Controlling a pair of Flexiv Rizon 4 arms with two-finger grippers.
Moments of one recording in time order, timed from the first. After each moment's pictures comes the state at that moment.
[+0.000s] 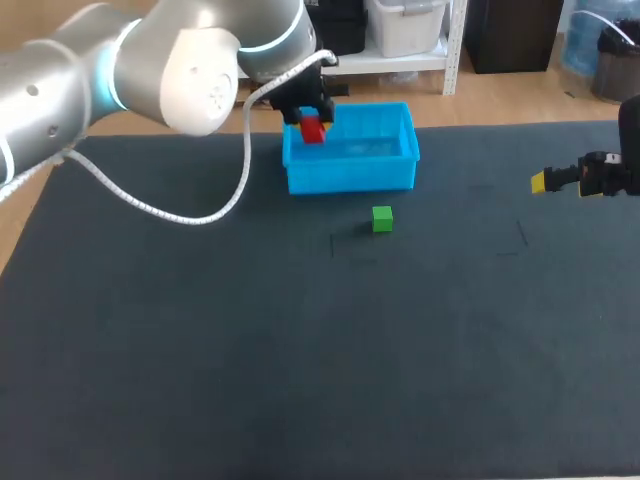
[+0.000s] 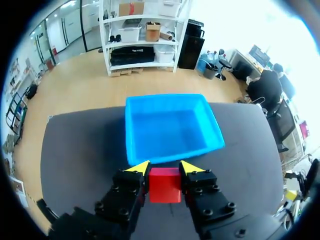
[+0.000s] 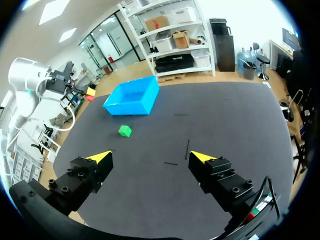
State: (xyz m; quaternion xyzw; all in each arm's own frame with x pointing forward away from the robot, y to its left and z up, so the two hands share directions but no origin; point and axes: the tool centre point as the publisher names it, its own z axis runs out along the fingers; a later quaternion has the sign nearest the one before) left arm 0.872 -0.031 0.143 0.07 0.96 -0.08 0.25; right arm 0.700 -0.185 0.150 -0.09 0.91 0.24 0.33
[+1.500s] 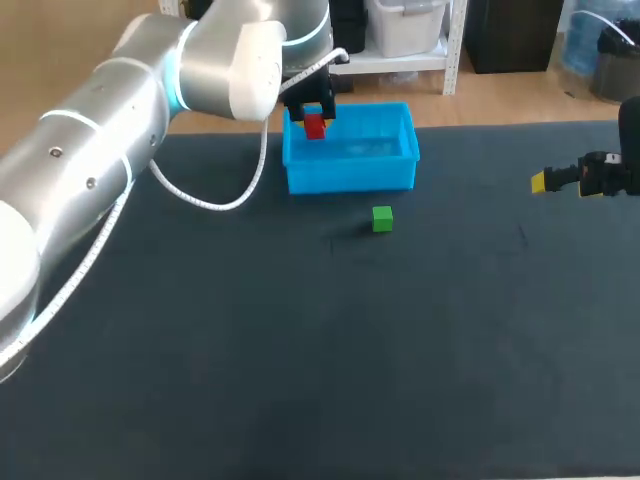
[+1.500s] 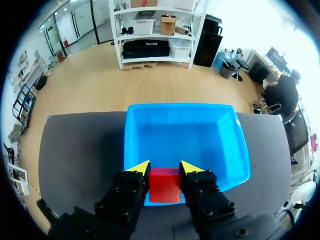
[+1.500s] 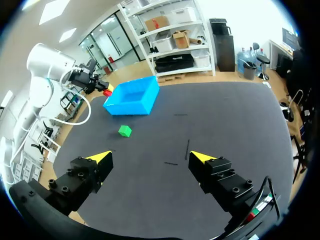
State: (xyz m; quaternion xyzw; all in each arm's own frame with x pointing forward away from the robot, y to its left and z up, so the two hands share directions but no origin) left arm 0.943 -0.031 0.094 0.02 0.97 -0.04 0.22; right arm 0.700 -0.185 0.150 -0.09 0.91 0.24 0.33
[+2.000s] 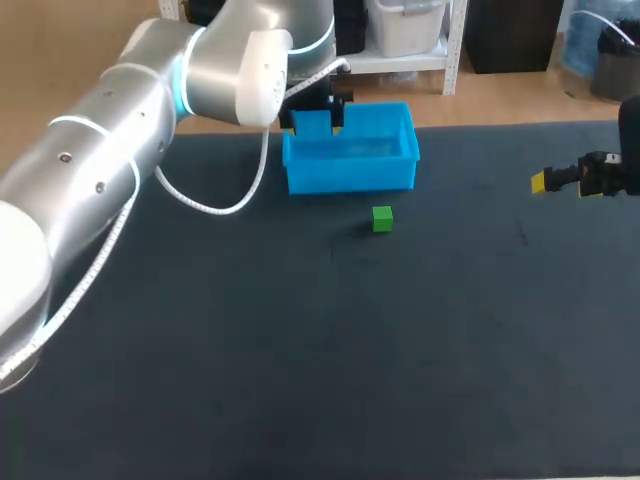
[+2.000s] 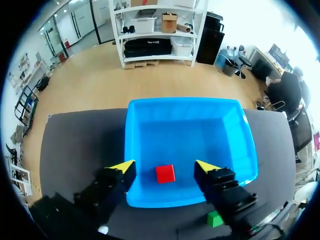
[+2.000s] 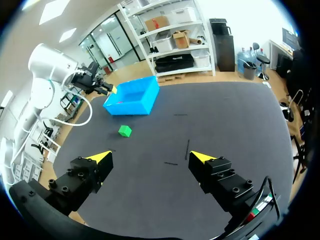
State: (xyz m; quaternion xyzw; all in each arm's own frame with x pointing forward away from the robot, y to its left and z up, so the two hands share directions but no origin) left arm 0.942 -0.028 0.081 0.02 0.98 -0.02 0.22; right arm 0.700 -0.185 0.150 -0.09 0.91 0.24 0.33
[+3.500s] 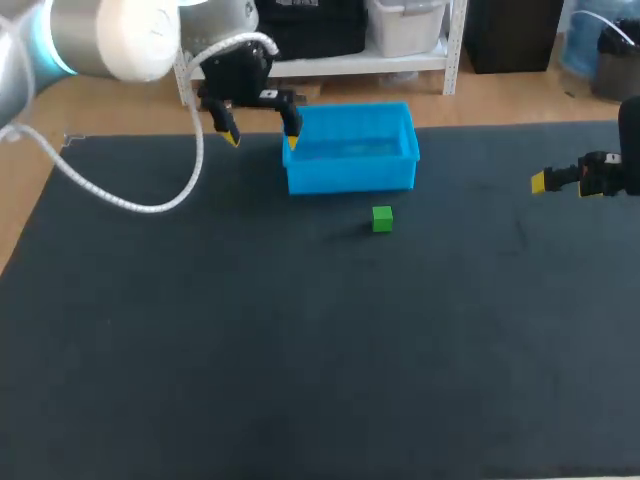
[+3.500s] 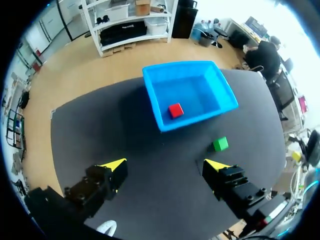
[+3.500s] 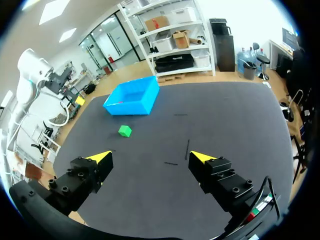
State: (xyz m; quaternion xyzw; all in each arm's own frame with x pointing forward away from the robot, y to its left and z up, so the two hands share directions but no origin) left arm 0.823 0.046 0.141 0.14 0.98 -0.07 0.11; right arm 0.700 -0.185 0.150 -0.09 0.91 0.24 0.33
